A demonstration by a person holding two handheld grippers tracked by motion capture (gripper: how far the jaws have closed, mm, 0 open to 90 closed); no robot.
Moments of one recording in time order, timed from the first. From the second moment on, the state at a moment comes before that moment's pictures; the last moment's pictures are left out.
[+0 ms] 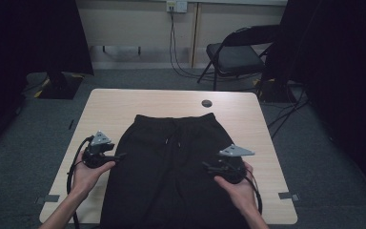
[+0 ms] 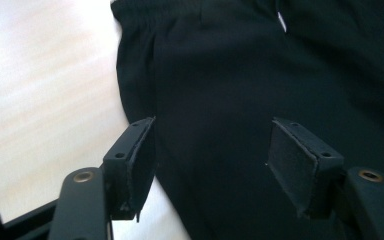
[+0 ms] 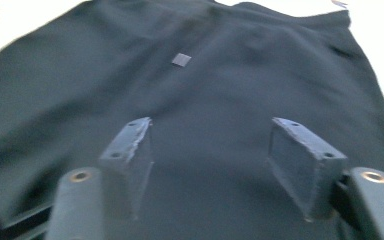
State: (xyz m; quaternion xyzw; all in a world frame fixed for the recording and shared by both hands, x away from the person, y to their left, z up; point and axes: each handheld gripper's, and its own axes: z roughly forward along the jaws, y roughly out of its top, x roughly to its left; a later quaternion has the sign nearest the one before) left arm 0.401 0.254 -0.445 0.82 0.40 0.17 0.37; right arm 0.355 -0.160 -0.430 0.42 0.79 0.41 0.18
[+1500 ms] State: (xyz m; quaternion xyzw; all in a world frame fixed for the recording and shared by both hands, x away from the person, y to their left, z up) left arm 0.403 0.230 -0.482 0.87 0.35 0.08 0.33; right arm 0.305 -0.096 -0.415 0.31 0.86 0.38 0.12
